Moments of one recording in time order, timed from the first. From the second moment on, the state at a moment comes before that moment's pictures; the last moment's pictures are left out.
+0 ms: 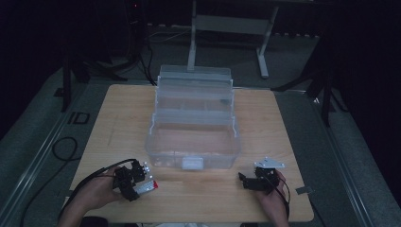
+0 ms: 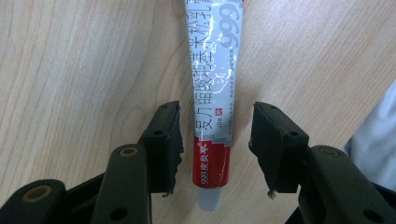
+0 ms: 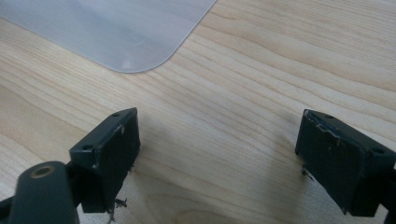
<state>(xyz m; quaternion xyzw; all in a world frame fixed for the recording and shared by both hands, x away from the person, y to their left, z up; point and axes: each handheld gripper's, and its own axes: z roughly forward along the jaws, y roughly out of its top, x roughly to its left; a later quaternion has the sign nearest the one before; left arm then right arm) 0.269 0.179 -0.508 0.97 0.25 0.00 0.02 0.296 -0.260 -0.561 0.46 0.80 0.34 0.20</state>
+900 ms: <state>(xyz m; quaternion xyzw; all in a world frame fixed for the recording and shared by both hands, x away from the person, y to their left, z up) 0.276 0.173 -0.519 0.97 0.25 -0.02 -0.01 0.296 -0.260 -0.561 0.46 0.80 0.34 0.20</state>
